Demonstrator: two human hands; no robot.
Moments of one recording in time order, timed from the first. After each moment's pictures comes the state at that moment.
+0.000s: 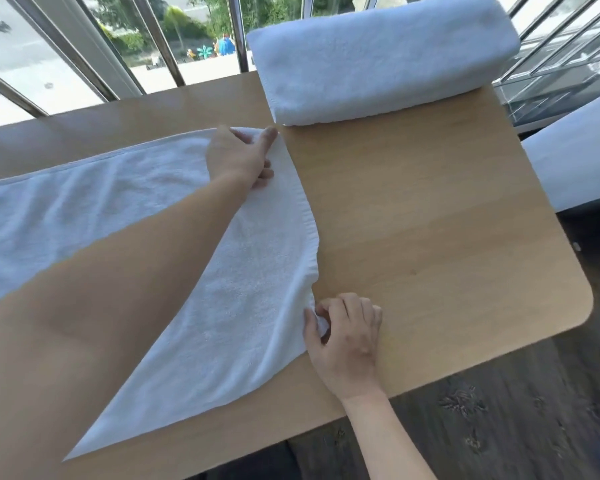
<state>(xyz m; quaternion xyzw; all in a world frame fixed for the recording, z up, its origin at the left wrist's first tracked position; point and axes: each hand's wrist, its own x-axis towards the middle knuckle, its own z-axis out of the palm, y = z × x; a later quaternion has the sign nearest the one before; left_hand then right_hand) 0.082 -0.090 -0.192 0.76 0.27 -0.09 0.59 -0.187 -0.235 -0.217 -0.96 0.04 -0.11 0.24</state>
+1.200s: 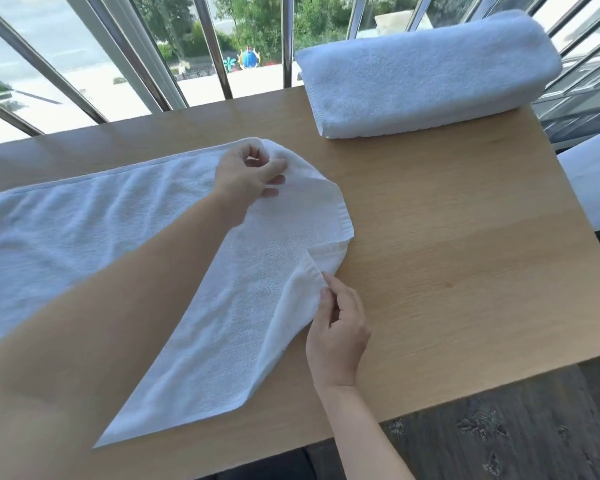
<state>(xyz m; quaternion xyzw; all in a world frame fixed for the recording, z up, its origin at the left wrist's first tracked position) 0.051 -0.026 -0.166 0.72 0.18 -0.14 0.65 -0.160 -0.154 -0.189 -0.84 0.22 -0.14 0.47</state>
